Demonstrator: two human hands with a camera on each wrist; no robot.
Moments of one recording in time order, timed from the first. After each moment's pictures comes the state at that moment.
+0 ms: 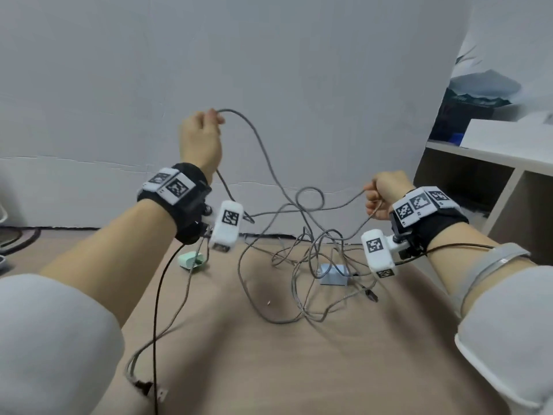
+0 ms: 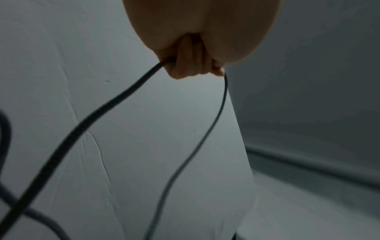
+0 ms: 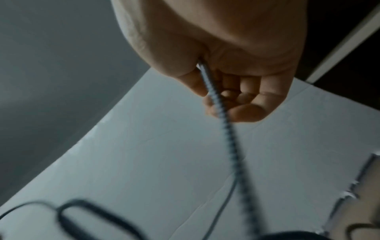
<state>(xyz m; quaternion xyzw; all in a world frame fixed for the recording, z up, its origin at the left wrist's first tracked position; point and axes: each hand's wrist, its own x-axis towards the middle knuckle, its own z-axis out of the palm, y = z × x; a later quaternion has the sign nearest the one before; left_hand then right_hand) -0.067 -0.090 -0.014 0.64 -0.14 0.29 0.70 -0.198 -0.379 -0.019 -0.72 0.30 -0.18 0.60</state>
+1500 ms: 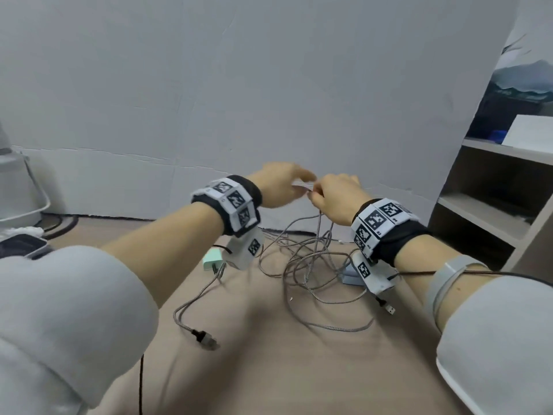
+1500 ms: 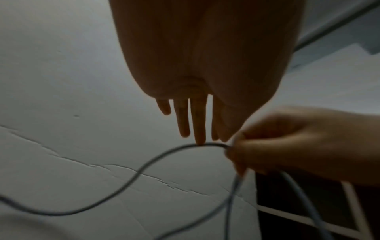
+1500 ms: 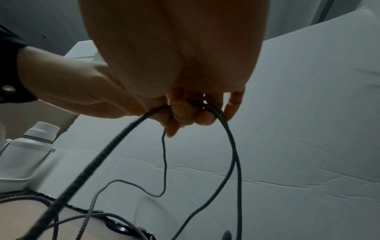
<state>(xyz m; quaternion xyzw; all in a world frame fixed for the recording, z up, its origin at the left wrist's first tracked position) -0.093 -0.125 -0.047 0.88 -0.42 0.12 0.18 -0.163 -0.280 -0.047 -0.98 -0.01 -0.17 -0.02</state>
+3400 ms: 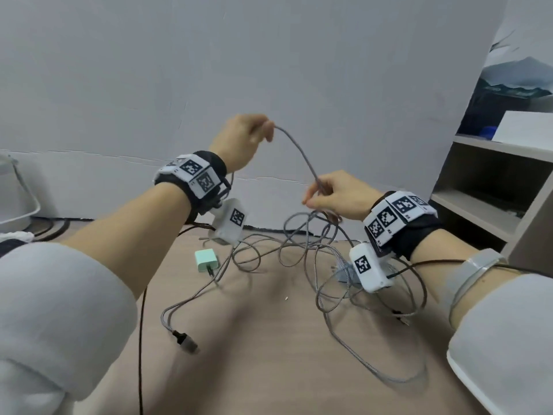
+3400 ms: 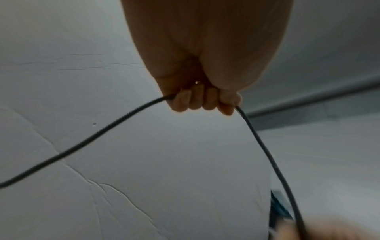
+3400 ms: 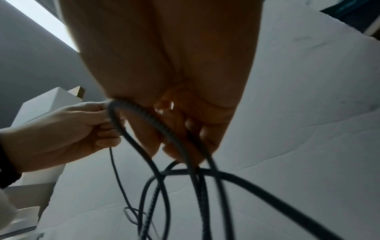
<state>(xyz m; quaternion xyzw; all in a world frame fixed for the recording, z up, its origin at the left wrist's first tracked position) -0.076 -0.085 -0.007 0.81 -0.35 0.27 0.39 -0.177 -0.303 -0.041 -0.95 -0.09 -0.09 0.29</state>
